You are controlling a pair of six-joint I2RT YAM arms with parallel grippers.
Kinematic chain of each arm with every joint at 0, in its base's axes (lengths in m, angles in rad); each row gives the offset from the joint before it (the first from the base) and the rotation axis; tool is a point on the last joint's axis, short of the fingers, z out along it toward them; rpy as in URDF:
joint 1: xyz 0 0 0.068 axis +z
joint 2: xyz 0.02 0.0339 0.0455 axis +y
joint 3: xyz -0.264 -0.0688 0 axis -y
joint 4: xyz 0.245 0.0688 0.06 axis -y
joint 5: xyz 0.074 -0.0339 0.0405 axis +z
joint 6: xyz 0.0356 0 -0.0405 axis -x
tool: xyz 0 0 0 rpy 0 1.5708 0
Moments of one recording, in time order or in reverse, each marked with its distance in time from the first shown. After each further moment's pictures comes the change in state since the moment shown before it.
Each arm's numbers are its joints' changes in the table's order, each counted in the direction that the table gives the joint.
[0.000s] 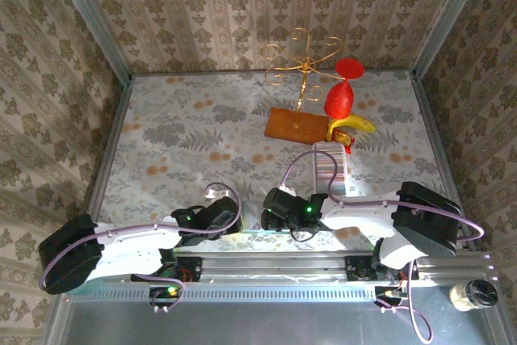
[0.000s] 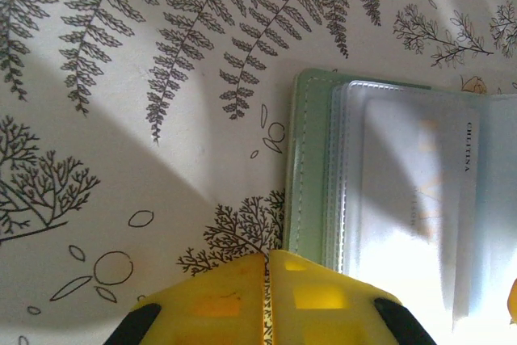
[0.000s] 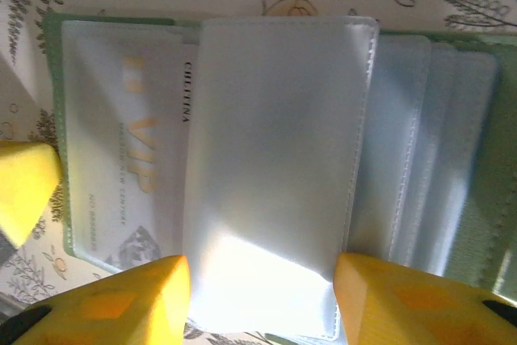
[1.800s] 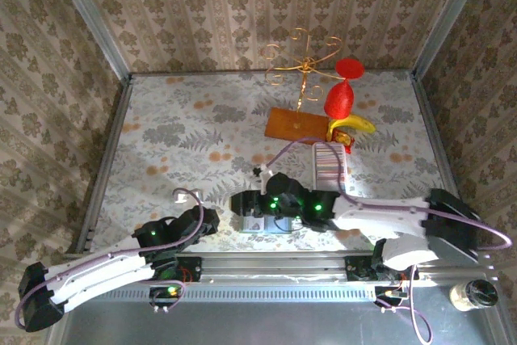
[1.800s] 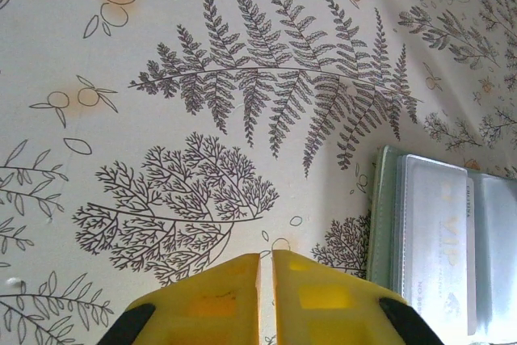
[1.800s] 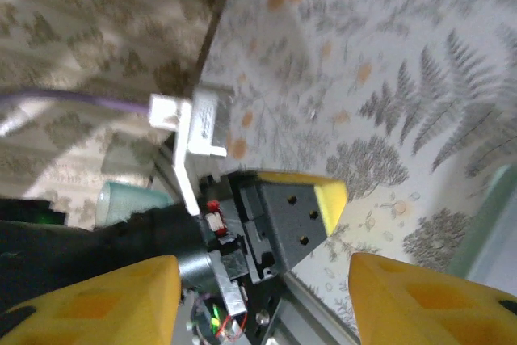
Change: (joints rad) left arm 0.028 -0.566 -0.090 -0.381 0.185 0.045; right arm 0.024 -0.210 0.066 0.321 0.039 0.125
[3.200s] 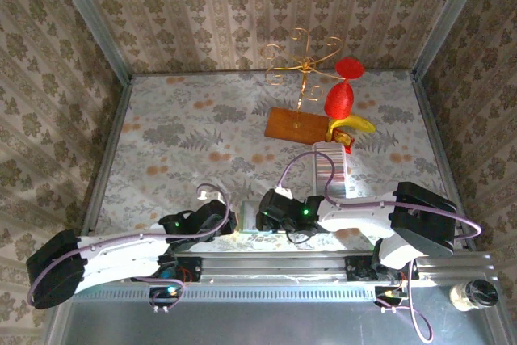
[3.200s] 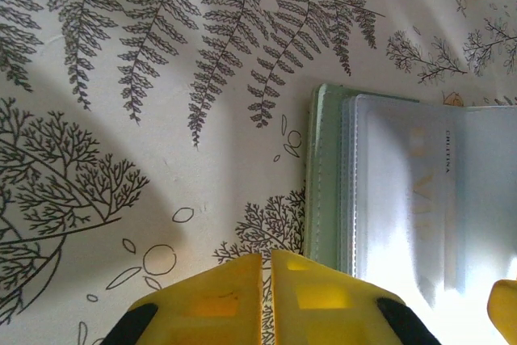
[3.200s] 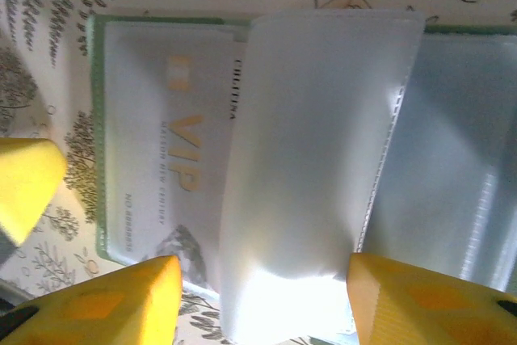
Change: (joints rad) left arm -0.002 0.400 0.000 0.398 -0.179 -0.068; right arm 0.013 0.227 -0.044 -0.299 -0.076 -0.165
